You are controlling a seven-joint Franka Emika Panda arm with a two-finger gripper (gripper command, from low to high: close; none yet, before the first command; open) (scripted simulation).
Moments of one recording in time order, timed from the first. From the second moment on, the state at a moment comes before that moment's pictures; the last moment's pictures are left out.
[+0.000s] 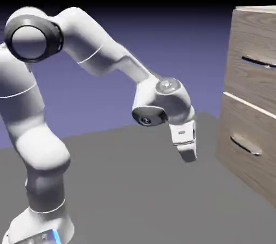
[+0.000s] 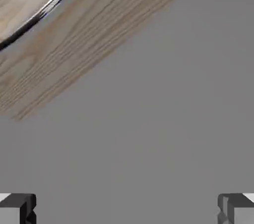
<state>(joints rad) 0.36 -0.11 -0.47 -2.59 0.70 2.88 0.76</state>
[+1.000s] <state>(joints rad) 0.99 0.74 -1.34 -2.18 2.01 2.58 0.80</state>
